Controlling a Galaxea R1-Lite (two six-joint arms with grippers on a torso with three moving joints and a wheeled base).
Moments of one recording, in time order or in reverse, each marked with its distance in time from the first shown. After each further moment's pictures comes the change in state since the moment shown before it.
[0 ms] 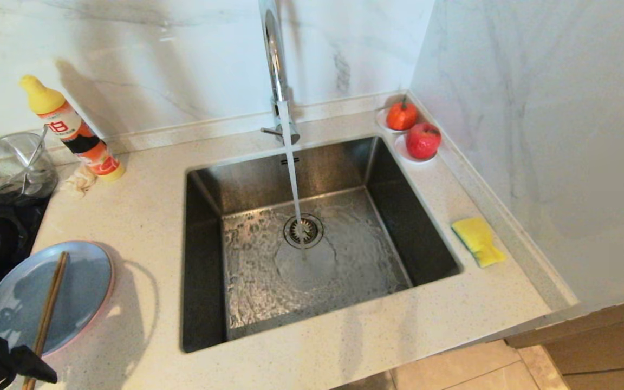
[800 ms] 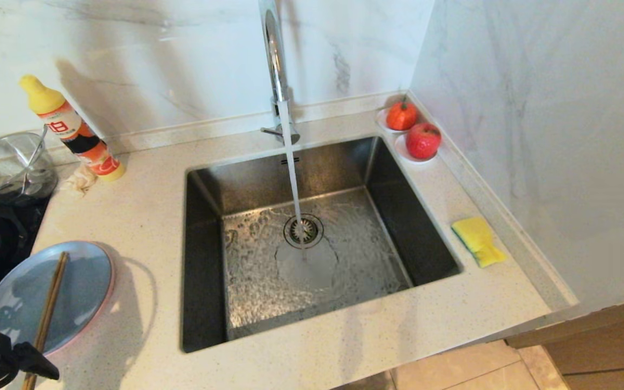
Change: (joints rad) left arm -0.002 0.023 -0.014 -0.007 -0.002 -0.004; right arm 0.000 0.000 -0.001 0.000 -0.001 -0.001
